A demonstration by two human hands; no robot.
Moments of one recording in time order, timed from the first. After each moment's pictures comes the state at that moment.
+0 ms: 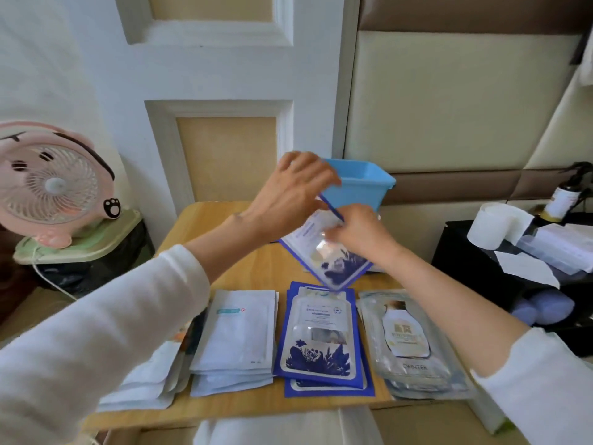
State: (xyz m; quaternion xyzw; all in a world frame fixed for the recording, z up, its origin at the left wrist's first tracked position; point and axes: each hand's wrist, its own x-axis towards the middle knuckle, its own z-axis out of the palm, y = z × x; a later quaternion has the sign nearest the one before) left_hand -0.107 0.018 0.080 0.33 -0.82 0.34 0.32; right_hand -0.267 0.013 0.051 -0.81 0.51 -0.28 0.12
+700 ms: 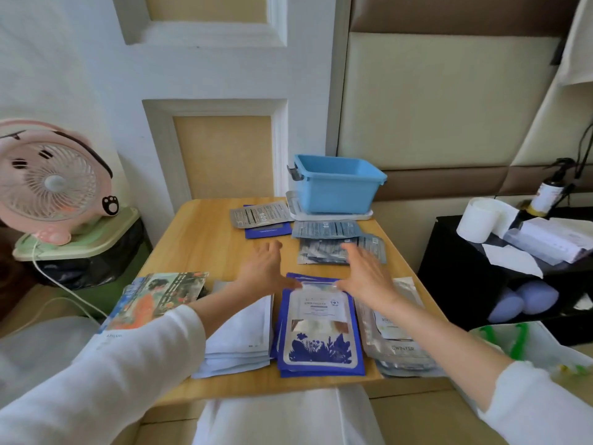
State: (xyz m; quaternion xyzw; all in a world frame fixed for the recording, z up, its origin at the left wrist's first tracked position) left_hand -0.099 0.055 -0.028 0.71 -0.68 -0.11 0.14; right_hand -0.298 0.036 -0.037 -0.78 0.59 -0.16 0.13
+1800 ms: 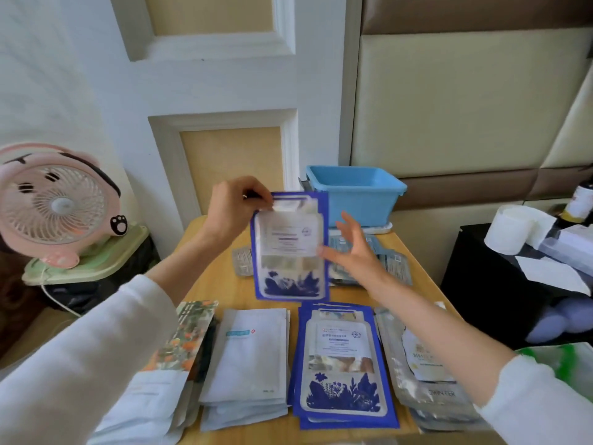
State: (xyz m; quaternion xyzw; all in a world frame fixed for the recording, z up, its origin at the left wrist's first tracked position) left_hand -0.035 0.018 0.079 0.55 -0.68 -0.03 0.49; right_hand -0.256 -0.004 -0.002 -0.65 0.40 -0.42 0.49
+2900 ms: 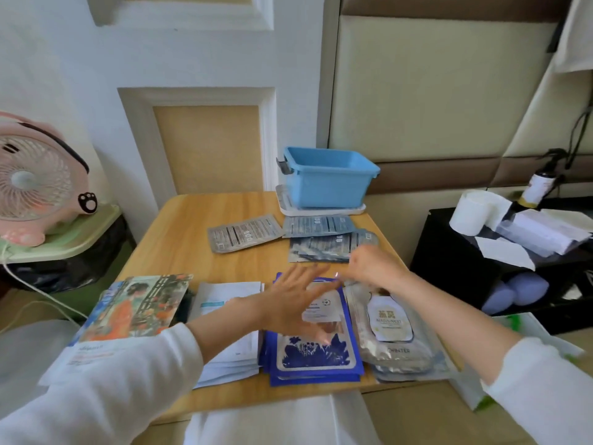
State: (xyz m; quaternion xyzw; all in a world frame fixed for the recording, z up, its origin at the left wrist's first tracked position) left_hand -0.139 0.079 -0.035 0.46 -0.88 -0.08 -0.05; right_hand -0.316 0.006 -0.018 -0.76 0.64 -0.02 0.13
